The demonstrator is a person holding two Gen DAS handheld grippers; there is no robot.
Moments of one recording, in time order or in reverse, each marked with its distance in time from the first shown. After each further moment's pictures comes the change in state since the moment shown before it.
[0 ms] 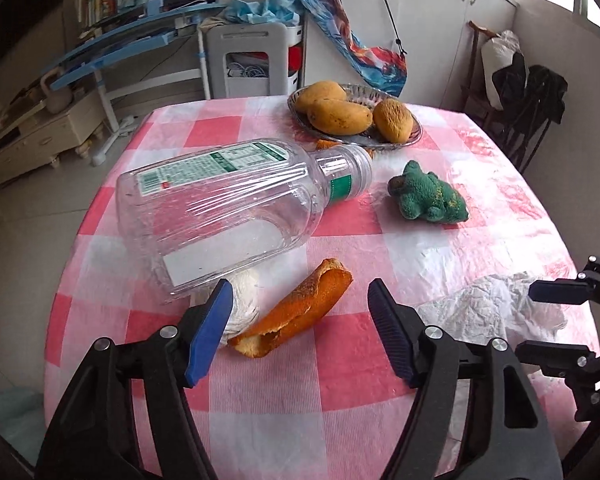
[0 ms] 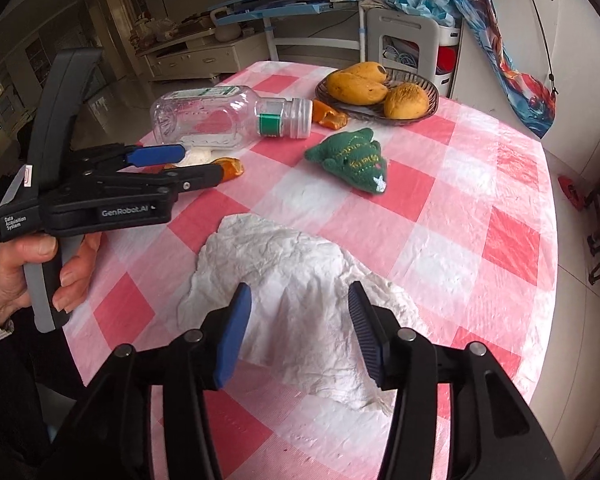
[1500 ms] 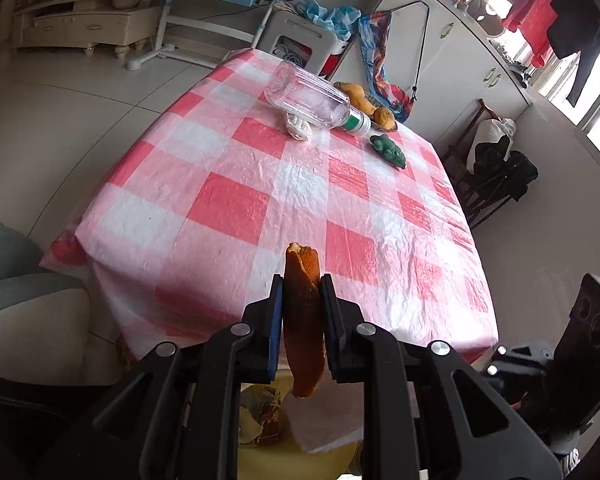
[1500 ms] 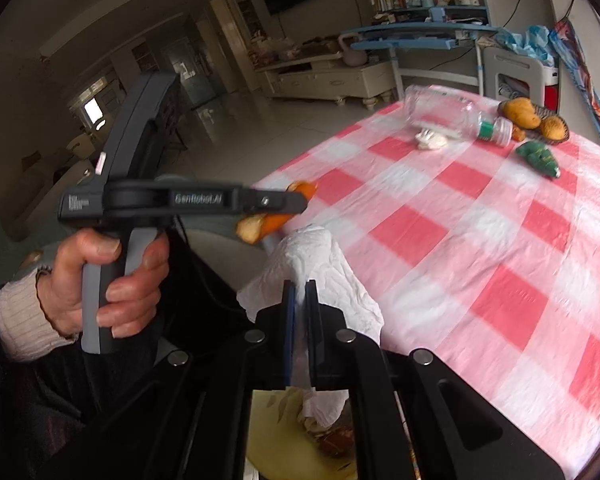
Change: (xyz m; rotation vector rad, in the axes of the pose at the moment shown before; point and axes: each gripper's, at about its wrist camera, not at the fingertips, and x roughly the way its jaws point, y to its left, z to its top) left arm -0.174 0.056 -0.179 -0.418 -0.018 -0.209; right arm -0.061 0.163 -0.109 -0.171 -0.072 0.391
